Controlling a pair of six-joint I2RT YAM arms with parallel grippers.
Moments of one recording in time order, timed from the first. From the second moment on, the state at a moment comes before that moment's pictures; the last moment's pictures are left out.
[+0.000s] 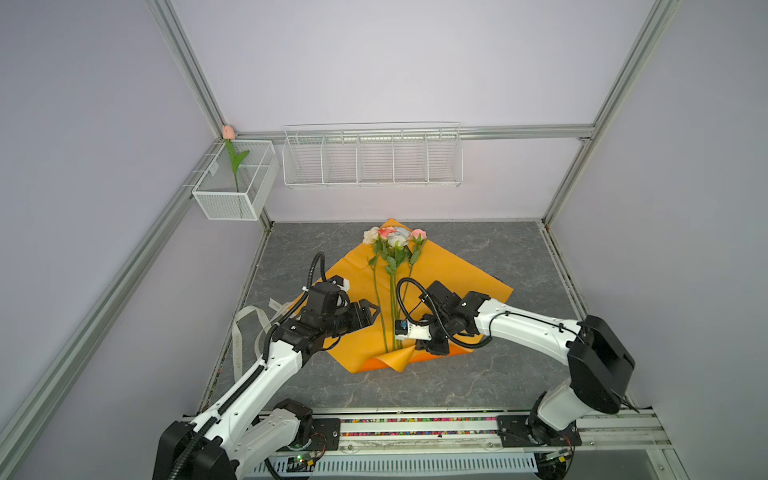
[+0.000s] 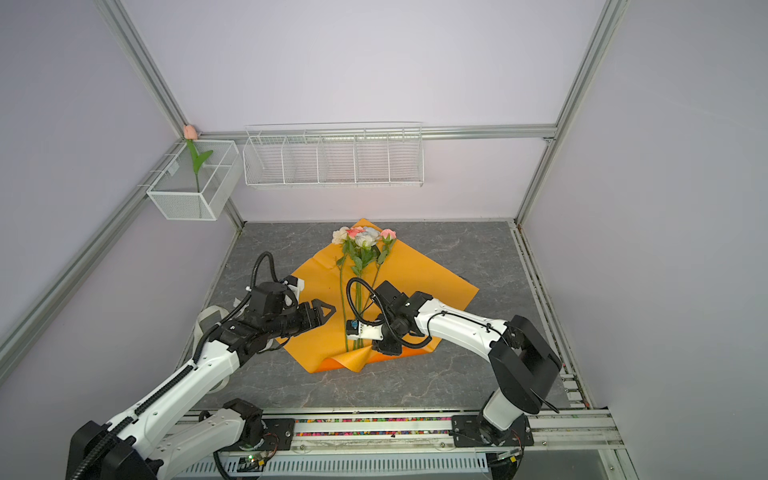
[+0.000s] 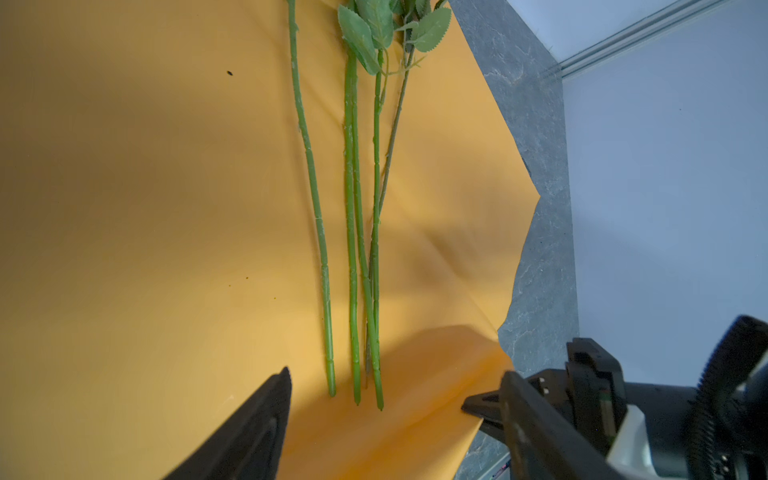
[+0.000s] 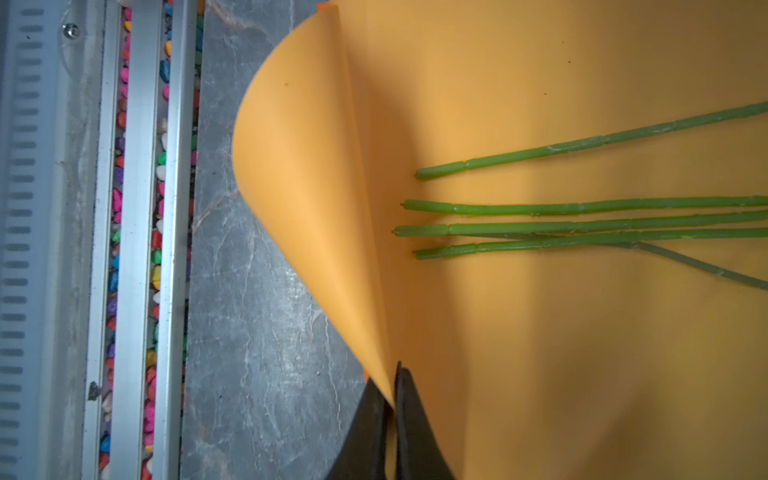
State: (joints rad) left arm -0.46 1.02 0.67 -0.36 0.35 -0.71; right arm 0.85 1.62 1.10 -0.69 -0.37 -0.67
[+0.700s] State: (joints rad) left arm -0.48 0.84 0.48 -0.39 0.26 -0.68; right arm 0.76 1.77 1.22 -0.71 -0.48 -0.72
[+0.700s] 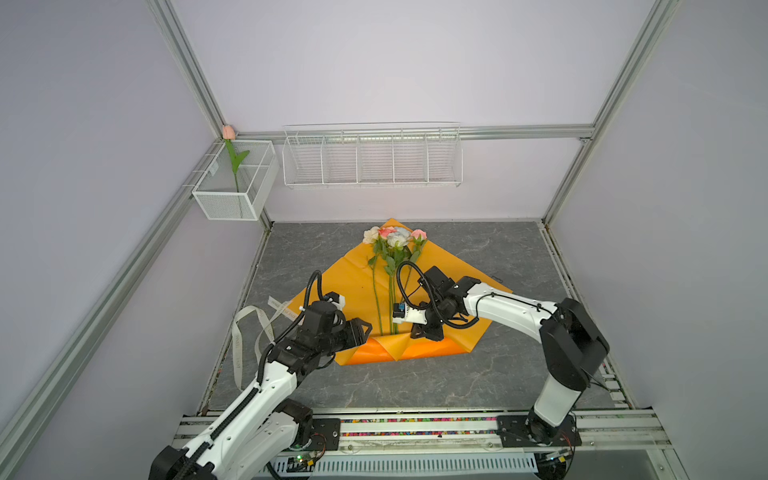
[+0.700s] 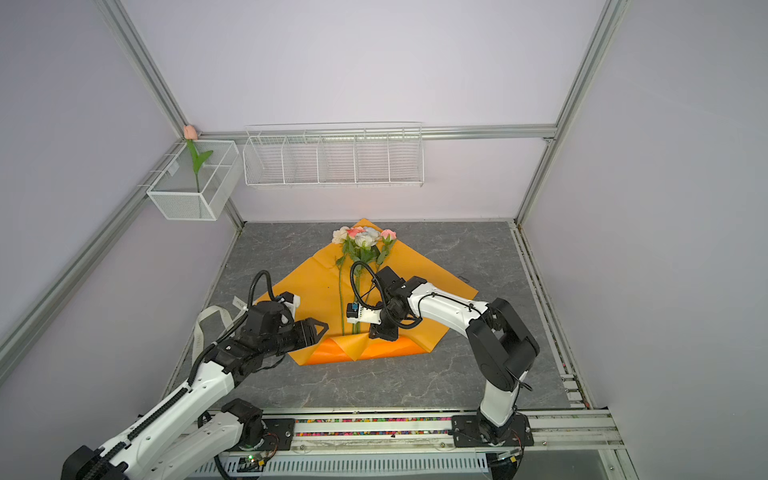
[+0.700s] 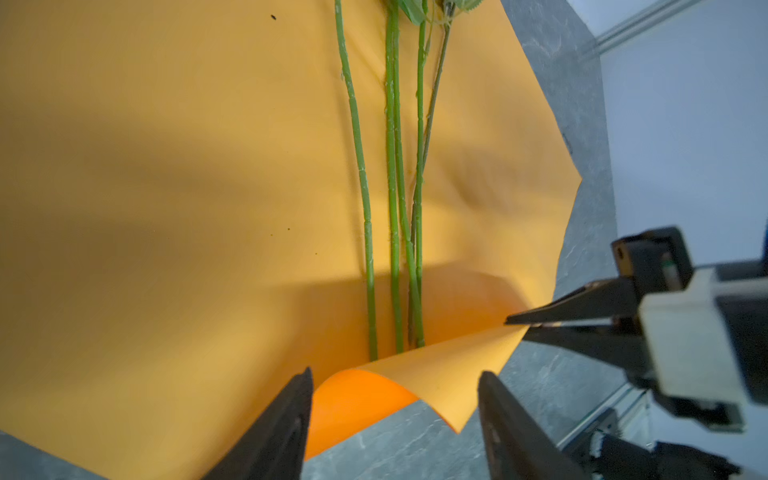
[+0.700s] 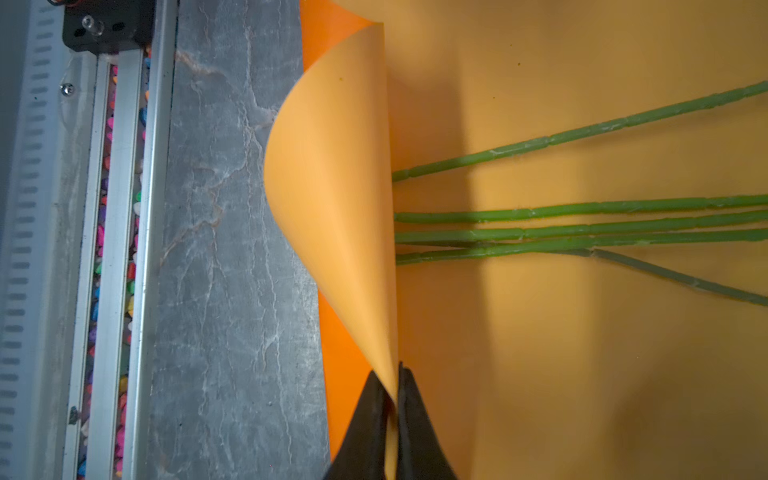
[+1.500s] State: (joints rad) left arm -0.51 0.89 0.50 -0.38 0.27 -0.39; right arm 0.74 1.84 1.29 -0.75 -0.50 -0.74
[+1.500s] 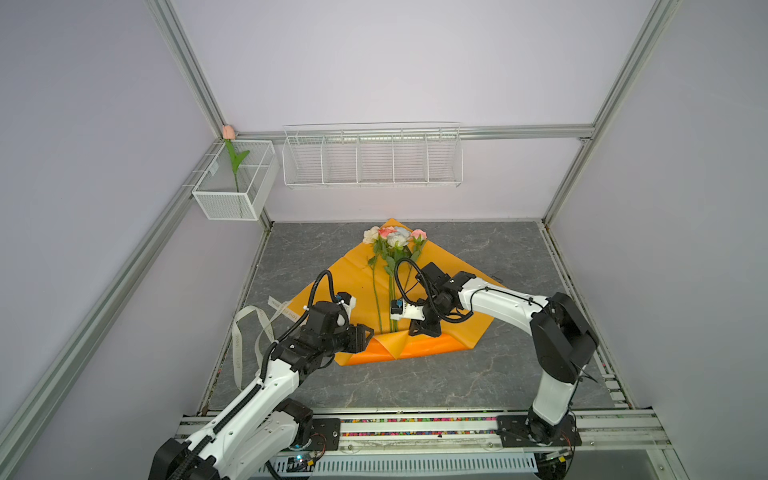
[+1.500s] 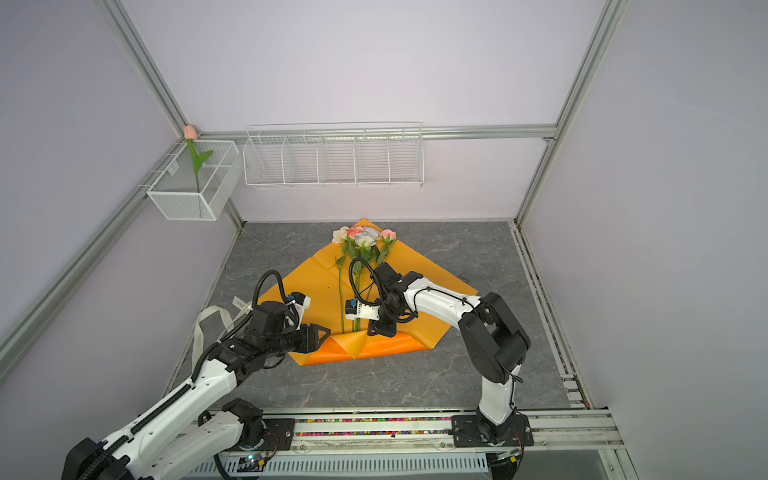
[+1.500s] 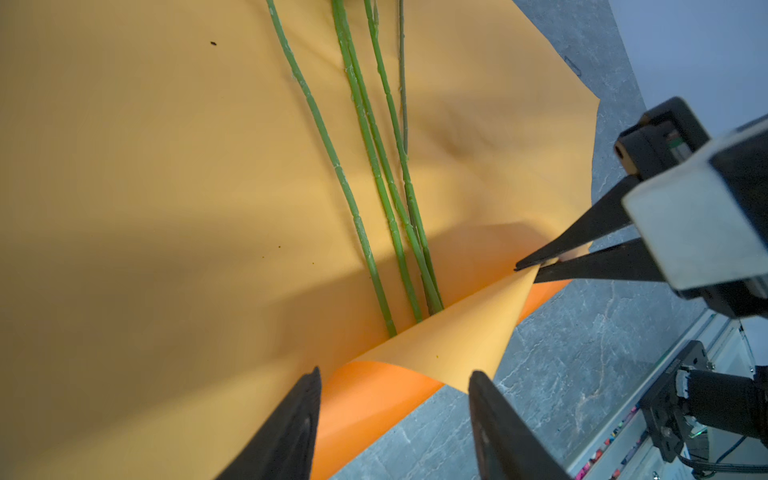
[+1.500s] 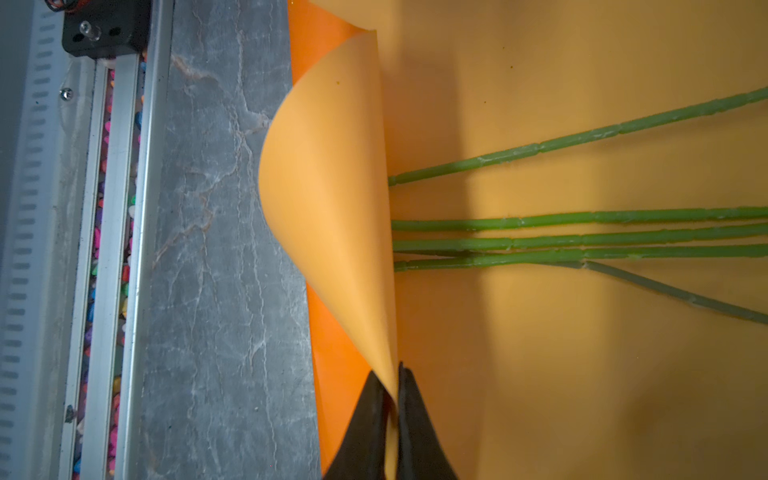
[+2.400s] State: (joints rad) left arm -0.54 1.10 0.52 -0.38 0.18 -0.39; right arm 0.72 1.87 1.33 -0.77 -0.50 -0.76
